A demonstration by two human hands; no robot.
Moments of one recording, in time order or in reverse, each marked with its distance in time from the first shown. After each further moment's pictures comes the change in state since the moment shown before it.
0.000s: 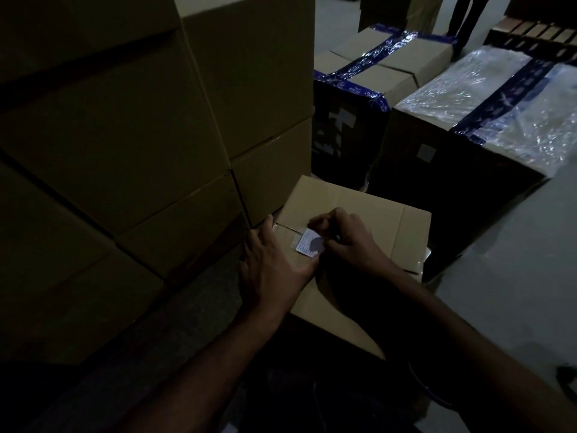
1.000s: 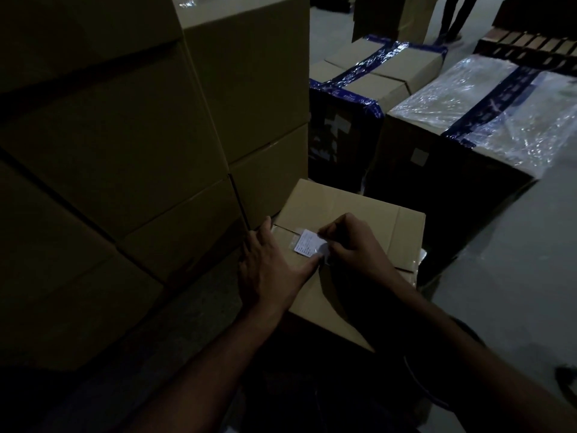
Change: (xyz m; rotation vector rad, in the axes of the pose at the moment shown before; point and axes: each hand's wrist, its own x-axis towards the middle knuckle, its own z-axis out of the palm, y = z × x) left_hand 0.000 -0.002 -0.003 -0.025 -0.044 -0.014; right_hand -0.019 0.000 -0.006 0.153 0.097 0.121
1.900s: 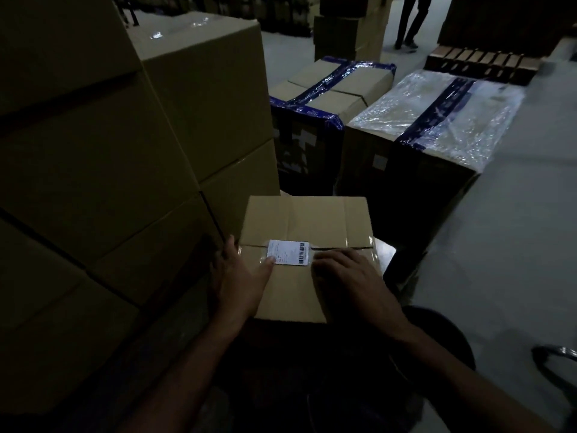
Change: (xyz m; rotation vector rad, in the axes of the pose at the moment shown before) left_hand 0.005 -0.009 -0.004 -0.187 -0.138 -0.120; right_hand -0.079 0.003 -0.029 -0.622 -0.065 -0.242
